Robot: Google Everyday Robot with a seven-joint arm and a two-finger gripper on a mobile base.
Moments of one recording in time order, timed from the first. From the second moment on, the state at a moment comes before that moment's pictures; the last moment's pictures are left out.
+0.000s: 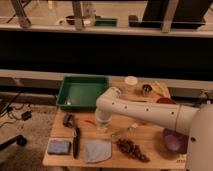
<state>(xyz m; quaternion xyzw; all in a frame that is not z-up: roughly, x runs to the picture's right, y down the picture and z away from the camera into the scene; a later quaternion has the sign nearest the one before) -0.039 0.210 0.811 -0.34 -0.15 -0.04 0.93</state>
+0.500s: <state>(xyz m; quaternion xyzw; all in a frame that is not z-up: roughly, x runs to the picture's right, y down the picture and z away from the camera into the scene) -0.028 0.213 0.824 -0.33 -0.15 -0.04 0.93</state>
